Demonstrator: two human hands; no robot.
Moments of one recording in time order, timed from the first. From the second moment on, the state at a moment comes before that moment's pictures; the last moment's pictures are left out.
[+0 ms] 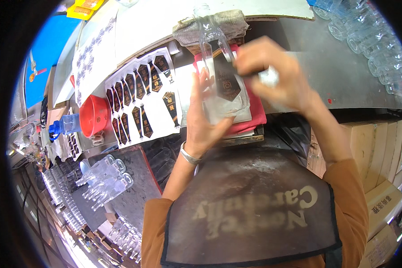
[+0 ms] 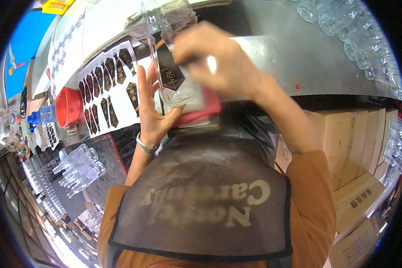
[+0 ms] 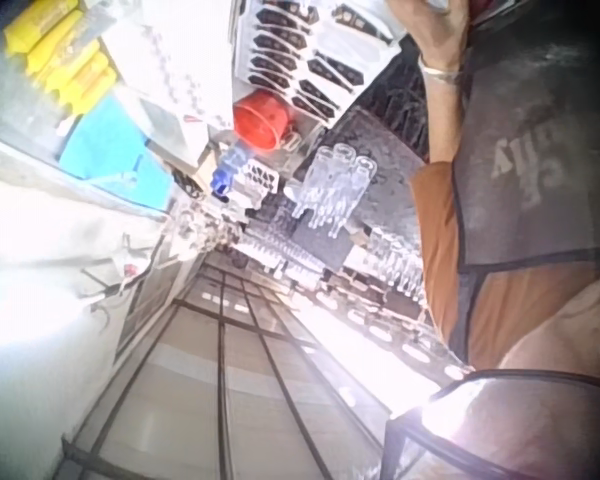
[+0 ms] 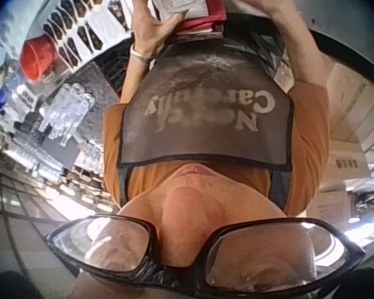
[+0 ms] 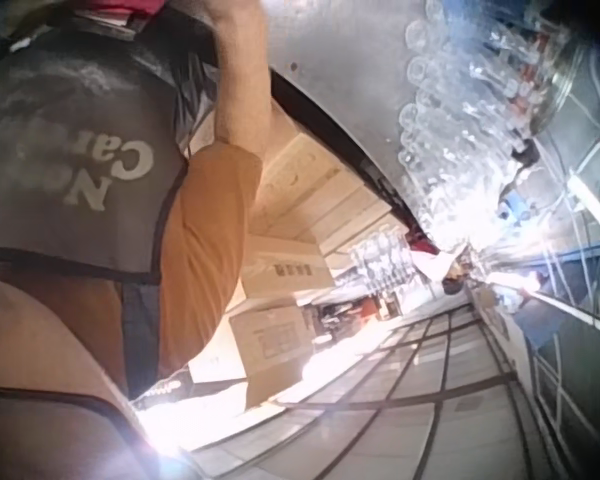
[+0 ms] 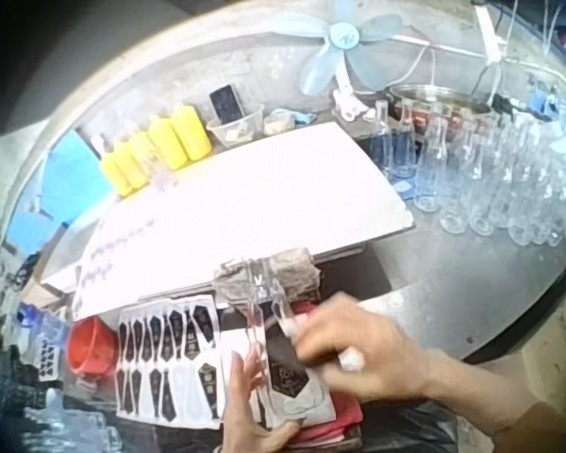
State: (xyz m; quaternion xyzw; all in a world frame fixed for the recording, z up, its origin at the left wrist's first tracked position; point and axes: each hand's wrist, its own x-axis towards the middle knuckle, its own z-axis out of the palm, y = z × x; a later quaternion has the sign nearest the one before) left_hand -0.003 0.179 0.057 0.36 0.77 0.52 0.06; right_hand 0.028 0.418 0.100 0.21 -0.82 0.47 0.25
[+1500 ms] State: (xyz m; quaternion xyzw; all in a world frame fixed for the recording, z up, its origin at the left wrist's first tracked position) left_hand -0.231 -0.004 0.086 0.22 0.93 0.10 -0.27; right_hand 0.096 0.370 0.092 -0.05 -0.88 0.46 0.03
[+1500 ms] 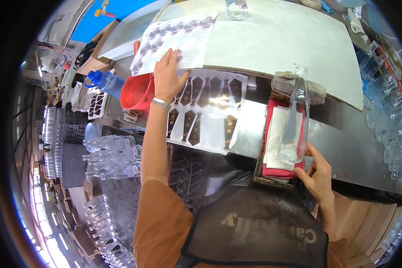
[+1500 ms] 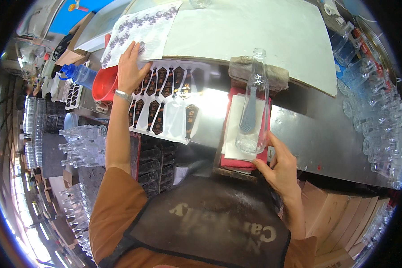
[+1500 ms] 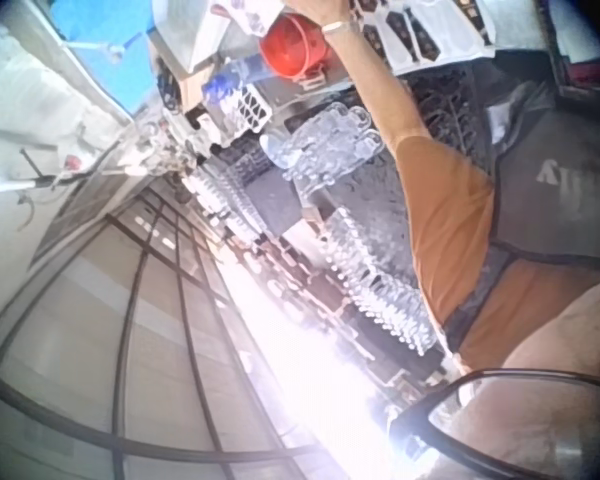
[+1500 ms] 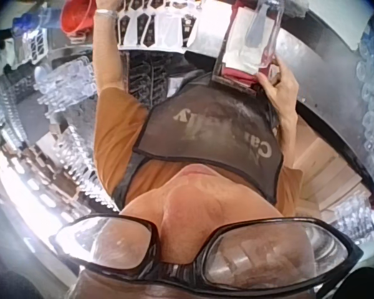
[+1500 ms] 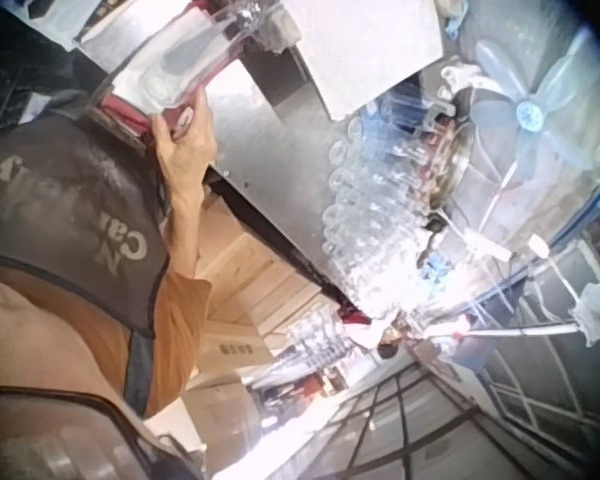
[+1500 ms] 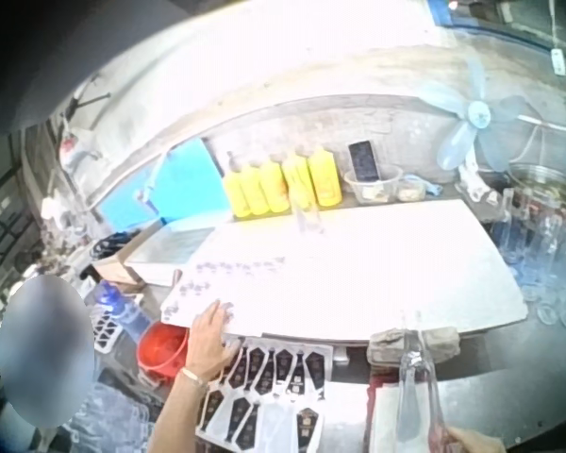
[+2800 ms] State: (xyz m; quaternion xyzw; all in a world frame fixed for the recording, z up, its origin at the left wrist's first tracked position) left_hand -0.048 0.188 0.084 0.37 0.78 0.50 0.00; right_hand 0.052 0.393 0.081 -0.10 -0.72 0.68 0.01
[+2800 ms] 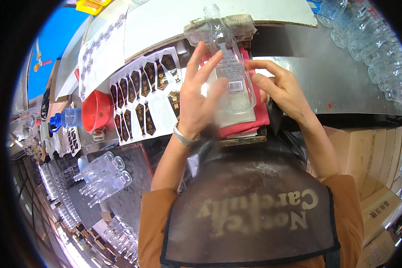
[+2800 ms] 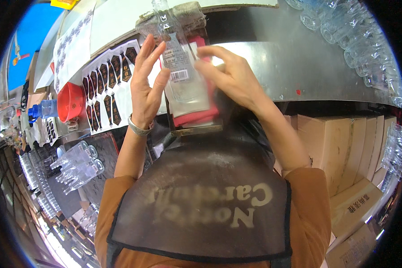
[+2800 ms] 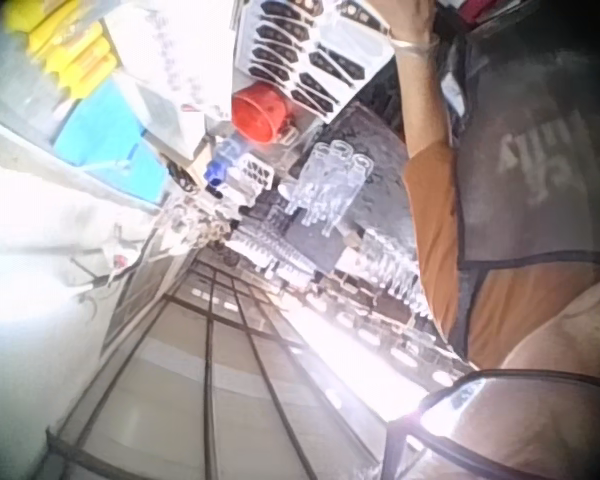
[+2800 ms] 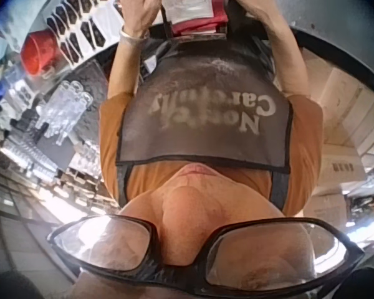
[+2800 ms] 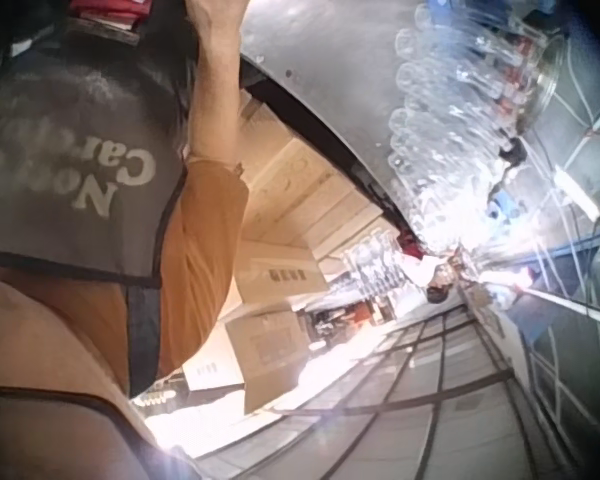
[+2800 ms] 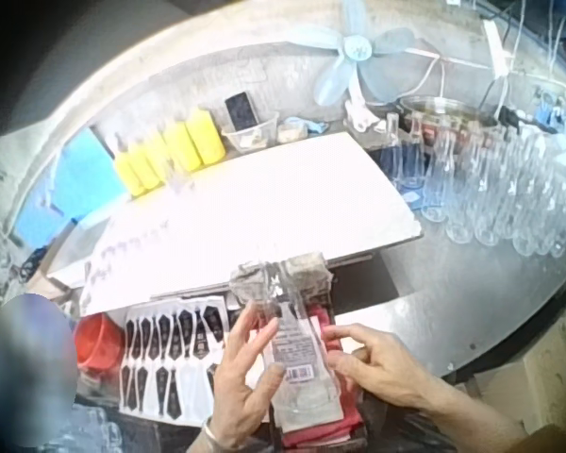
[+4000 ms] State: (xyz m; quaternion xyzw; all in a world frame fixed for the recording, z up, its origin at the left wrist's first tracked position) left_hand -0.034 0.196 0.077 0.35 0.79 0.50 -0.03; right_hand 0.041 0.420 0.048 -0.27 -0.42 0.86 0.13
